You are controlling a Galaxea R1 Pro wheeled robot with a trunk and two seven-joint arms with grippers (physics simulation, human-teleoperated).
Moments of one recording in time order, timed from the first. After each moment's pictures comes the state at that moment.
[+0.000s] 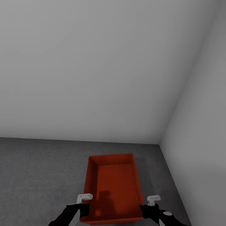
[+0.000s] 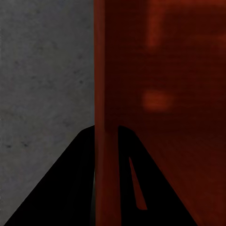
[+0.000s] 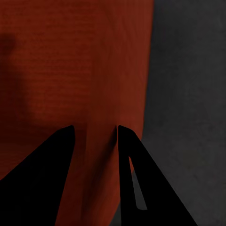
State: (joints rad) left arm -0.42 -0.08 -0.09 -0.51 0.16 0.37 0.11; right arm -0.49 -0.02 0.04 -0.23 -0.02 -0.04 0.26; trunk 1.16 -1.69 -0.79
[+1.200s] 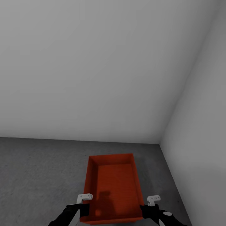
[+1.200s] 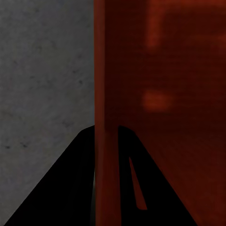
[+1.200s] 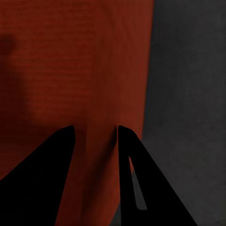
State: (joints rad) left arm -0.42 -0.08 -0.08 -0.51 0.16 0.37 0.11; right arm -0.49 -0.02 0.04 -0.23 -0.02 -0.04 0.26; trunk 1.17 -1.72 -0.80
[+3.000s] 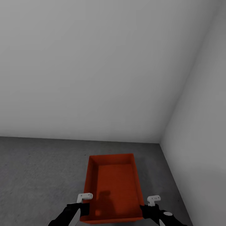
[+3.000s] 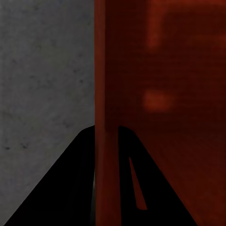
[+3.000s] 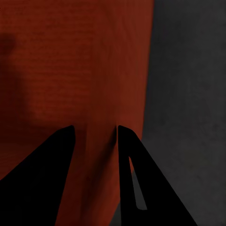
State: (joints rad) left arm -0.42 -0.08 -0.10 -0.53 0.16 0.39 0.12; right arm -0.49 -0.02 0.03 -0.23 -0.02 -0.04 0.27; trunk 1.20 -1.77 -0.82
